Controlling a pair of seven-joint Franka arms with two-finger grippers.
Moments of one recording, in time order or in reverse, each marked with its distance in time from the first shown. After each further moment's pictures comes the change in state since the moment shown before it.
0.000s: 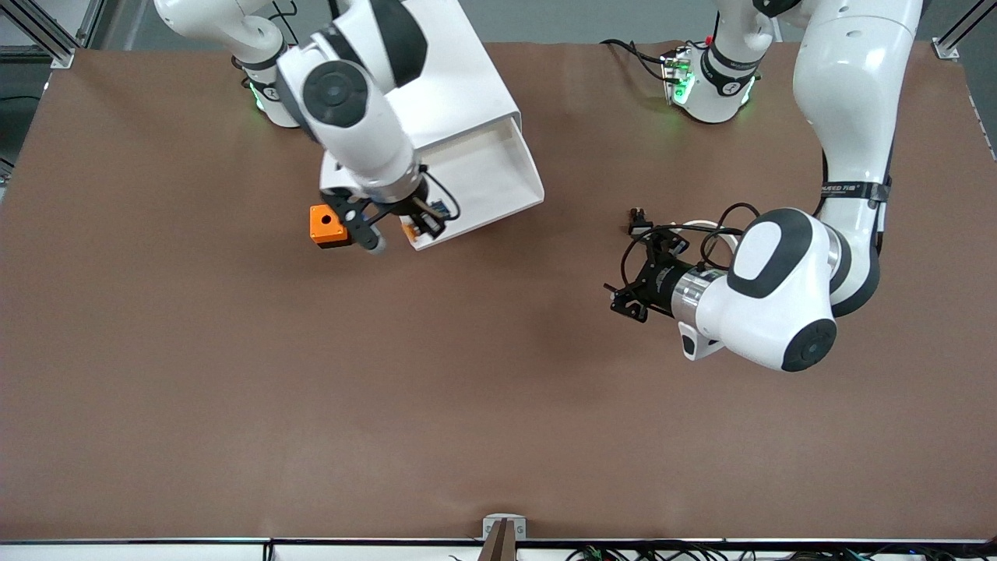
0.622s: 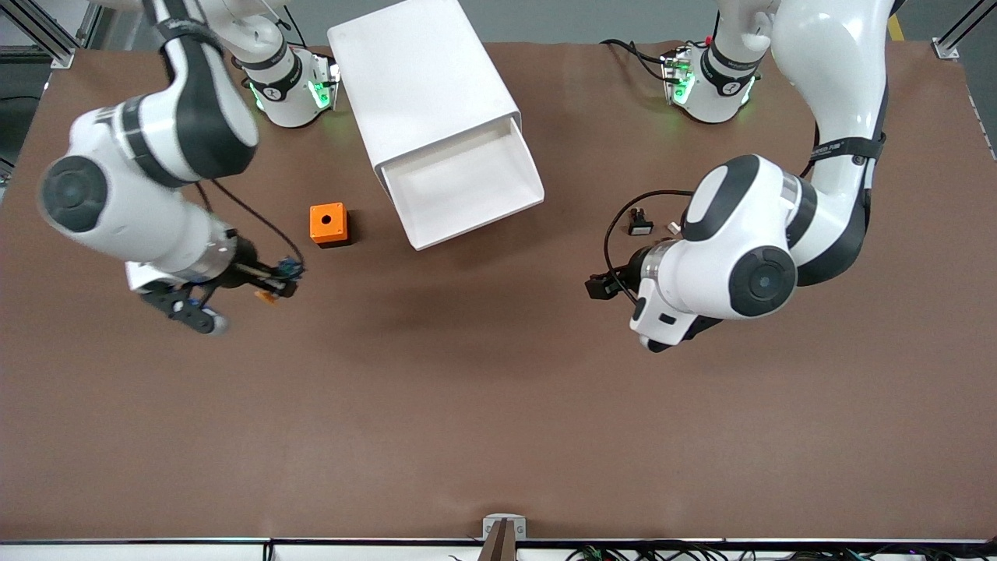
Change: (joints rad) left arm -0.104 -0.060 -0.022 0.001 0.250 0.143 0.608; right arm -0.397 0.011 -0.010 0.004 -0.006 -0.044 -0.780
